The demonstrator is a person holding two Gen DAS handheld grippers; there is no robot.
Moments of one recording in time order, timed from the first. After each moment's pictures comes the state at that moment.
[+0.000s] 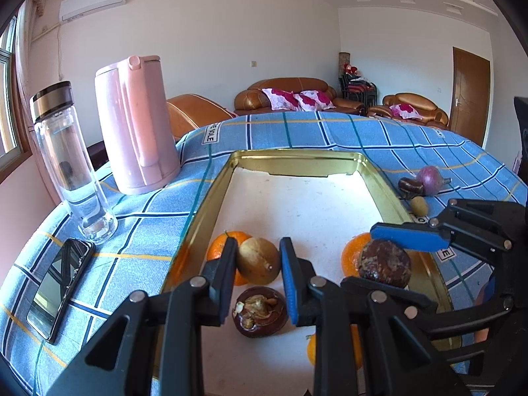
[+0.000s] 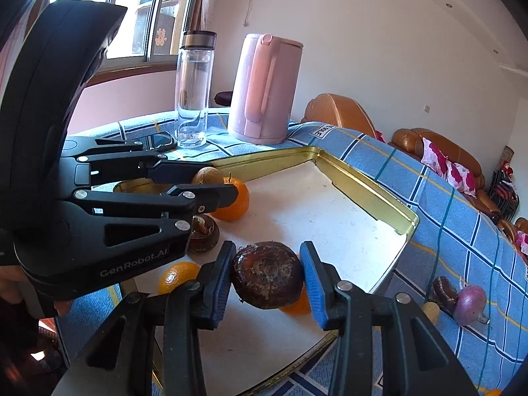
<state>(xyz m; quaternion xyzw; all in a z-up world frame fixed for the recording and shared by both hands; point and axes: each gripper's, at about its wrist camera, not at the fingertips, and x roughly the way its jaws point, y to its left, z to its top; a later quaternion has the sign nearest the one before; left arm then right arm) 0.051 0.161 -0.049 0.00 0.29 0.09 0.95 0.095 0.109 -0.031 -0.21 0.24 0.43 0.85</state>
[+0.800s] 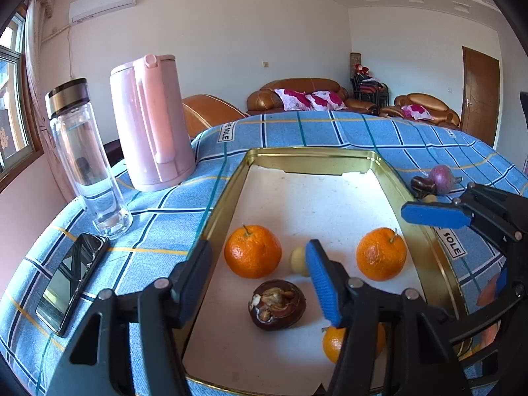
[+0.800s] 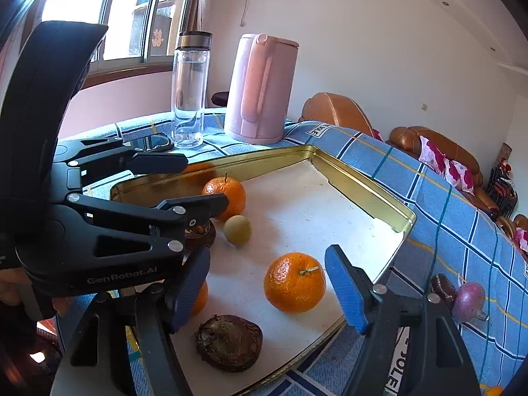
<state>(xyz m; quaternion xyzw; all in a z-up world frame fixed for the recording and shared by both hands) 0.039 0.164 -0.048 0.01 0.28 0.12 0.95 0.095 0.105 -0.028 -0.20 0.23 0.42 0.85</state>
